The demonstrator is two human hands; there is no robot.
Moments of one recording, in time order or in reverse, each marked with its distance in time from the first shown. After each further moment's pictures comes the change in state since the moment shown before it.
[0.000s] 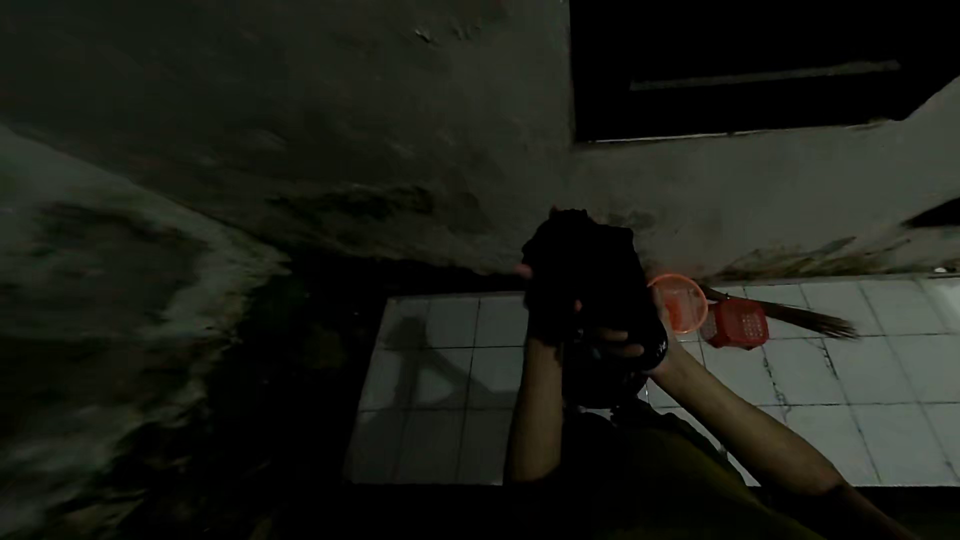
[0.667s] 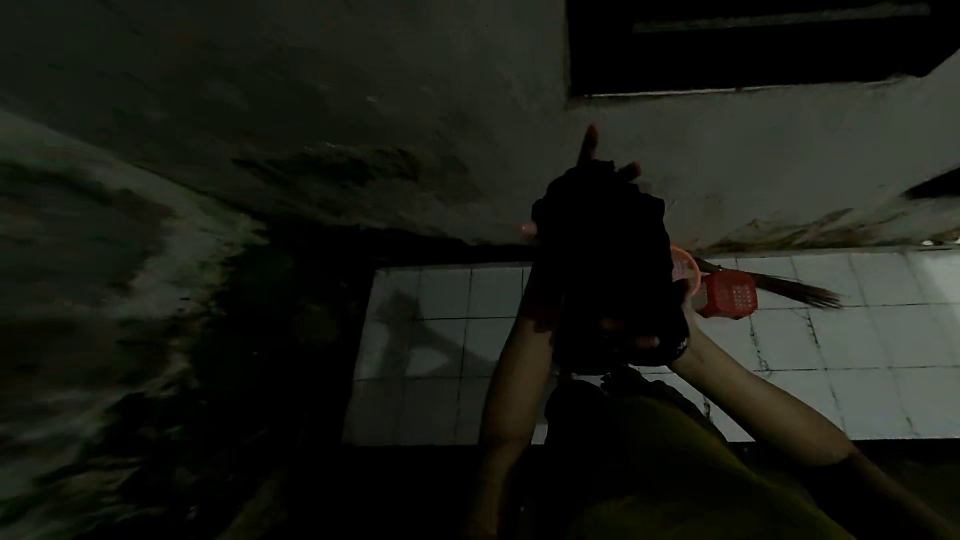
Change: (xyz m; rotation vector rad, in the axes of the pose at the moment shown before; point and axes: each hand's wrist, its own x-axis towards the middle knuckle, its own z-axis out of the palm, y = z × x) left_hand 0.020 -0.022 0.040 -0.281 0.005 0.117; right_hand -0.027 0.011 0.007 -0.161 -0.052 -0.011
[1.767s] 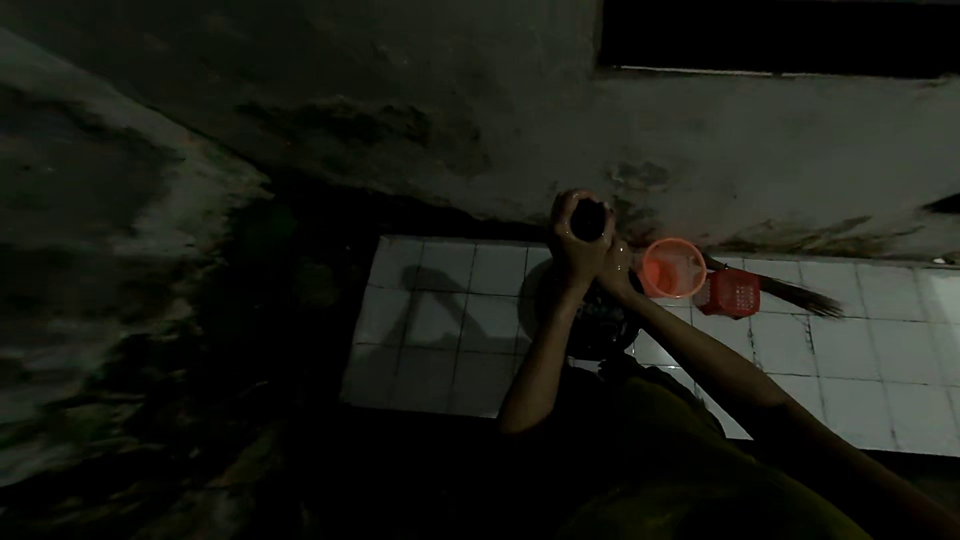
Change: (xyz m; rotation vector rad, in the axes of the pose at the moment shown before) left_hand -0.031 -0.005 -0.051 1.464 0.201 0.340; right_hand 0.068 0.022 -0.078 -1.522 1.066 -0.283
